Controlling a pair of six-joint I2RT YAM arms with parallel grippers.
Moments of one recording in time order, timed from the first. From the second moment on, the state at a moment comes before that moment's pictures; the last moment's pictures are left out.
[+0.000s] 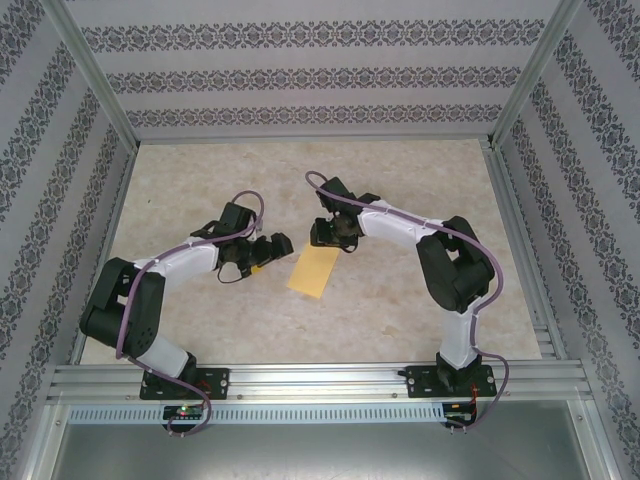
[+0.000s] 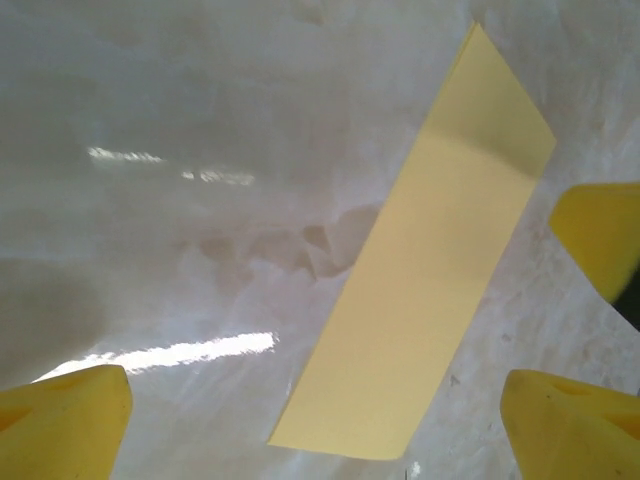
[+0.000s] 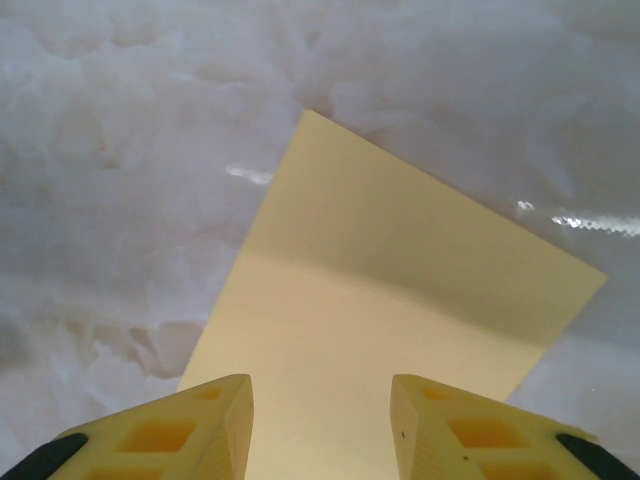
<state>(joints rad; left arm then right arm) -0.38 1.55 0.83 -0.31 0.44 -0.78 0.63 1.95 1.37 -0.58 -0.13 0.58</state>
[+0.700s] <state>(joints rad) -0.50 1.64 0.86 -0.34 0.52 -0.80 0.57 2.07 1.41 -0.53 -0.15 0.66</state>
